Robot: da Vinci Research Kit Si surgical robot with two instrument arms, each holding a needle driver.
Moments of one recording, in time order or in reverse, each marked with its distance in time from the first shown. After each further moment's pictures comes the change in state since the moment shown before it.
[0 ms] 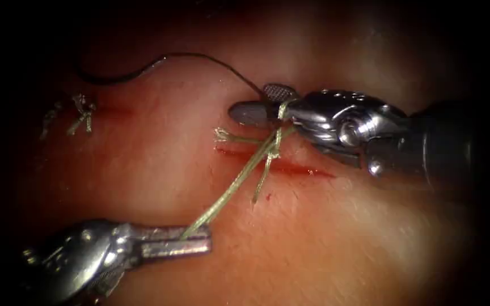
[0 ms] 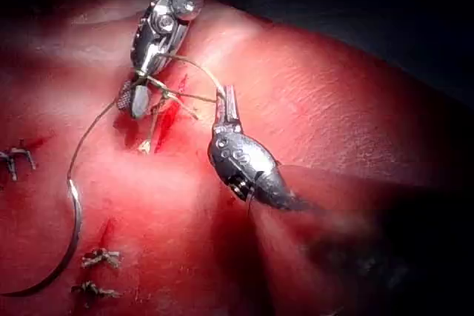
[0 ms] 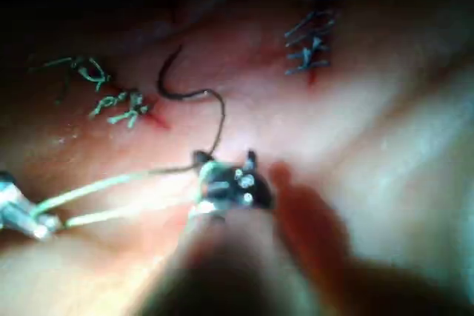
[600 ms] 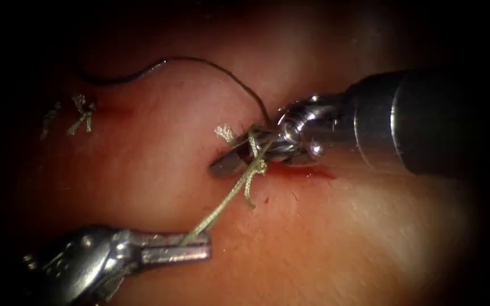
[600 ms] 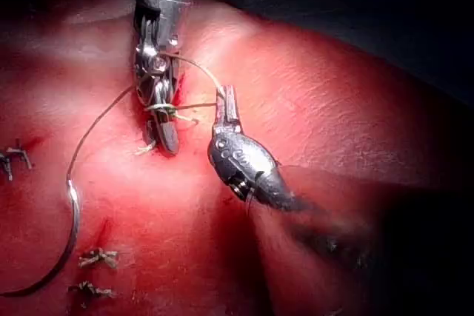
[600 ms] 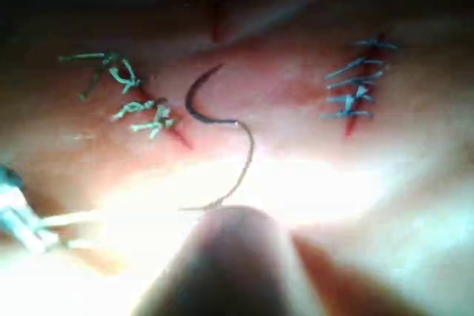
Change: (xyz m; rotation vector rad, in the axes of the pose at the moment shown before) right arm -0.005 0.000 0.006 0.077 -0.391 -0.111; left arm 0.000 0.000 0.000 -0.008 -0.006 0.002
